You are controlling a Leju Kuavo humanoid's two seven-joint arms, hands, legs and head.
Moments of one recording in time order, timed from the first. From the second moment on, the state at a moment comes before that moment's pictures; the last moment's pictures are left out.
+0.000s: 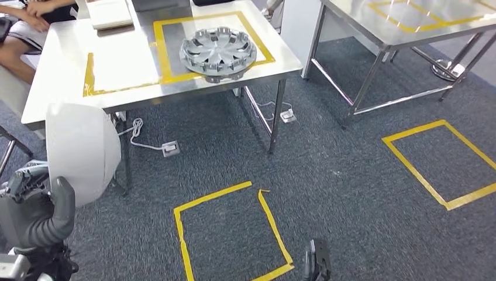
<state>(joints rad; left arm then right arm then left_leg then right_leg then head) -0.27 -0.06 -0.23 -1.53 -0.29 0.06 -0.65 -0.03 0.11 -0.27 -0.18 -0.31 0.29 -0.27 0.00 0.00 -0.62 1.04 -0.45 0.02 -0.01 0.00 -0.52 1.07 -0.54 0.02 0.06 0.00</state>
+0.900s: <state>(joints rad) -0.30 -0.05 -0.23 -1.50 -0.29 0.06 -0.66 -0.03 0.11 -0.29 -0.18 -0.33 0.26 -0.29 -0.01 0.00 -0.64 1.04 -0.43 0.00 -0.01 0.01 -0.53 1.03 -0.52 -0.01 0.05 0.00</state>
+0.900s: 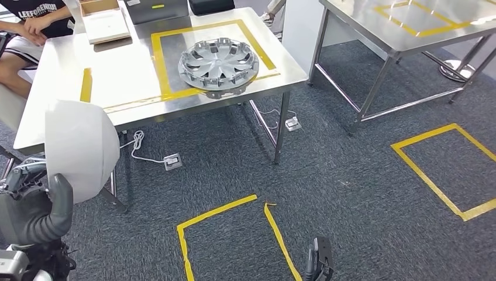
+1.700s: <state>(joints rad) -0.31 -0.05 -0.23 -1.50 -0.29 0.07 -0.66 -0.03 0.11 -0.31 -0.18 -0.34 0.24 -0.30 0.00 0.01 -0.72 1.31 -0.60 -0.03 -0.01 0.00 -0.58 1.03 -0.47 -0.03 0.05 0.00</state>
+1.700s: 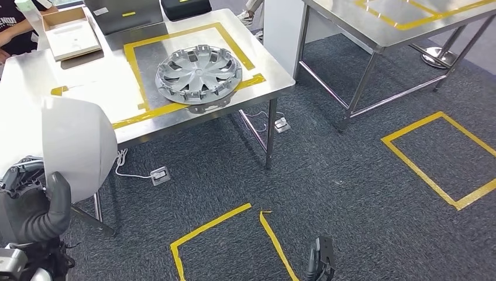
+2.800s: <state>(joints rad) -0.28 -0.03 -0.23 -1.52 -0.29 0.08 -0.66 -0.03 0.12 -0.33 -0.18 -0.35 0.23 -0.27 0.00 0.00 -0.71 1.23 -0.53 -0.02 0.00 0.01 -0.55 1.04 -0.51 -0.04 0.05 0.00</state>
